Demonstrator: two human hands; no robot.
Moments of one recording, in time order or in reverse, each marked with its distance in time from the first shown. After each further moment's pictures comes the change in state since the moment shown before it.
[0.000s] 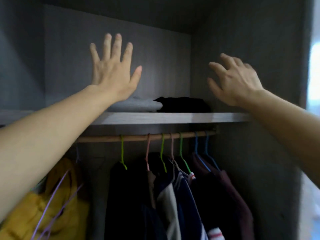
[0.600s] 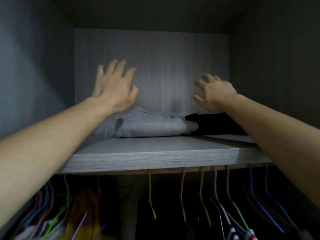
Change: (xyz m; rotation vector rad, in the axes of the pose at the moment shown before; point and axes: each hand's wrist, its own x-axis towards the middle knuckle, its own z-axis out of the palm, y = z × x) left_hand 0.062 -0.082 0.078 0.176 -0.111 0.034; right_hand 0.150 -0.102 0.133 0.235 -0.238 -0.078
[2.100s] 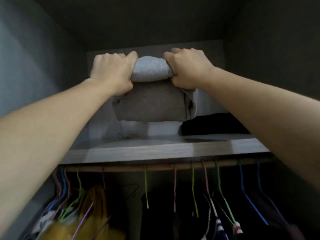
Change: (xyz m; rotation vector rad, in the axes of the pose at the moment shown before) left_hand 0.017 0.044 -0.108 0.217 0.120 0.045; right_hand -0.016 -0.016 -0.103 0.099 0.441 -0.356
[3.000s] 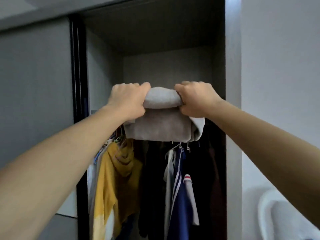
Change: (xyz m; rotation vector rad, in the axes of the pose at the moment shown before) left_hand -0.189 0.128 -0.394 0.023 -0.295 -0.014; right_hand -0.281 -0.020 -0.312 0.264 -0.106 -0.059
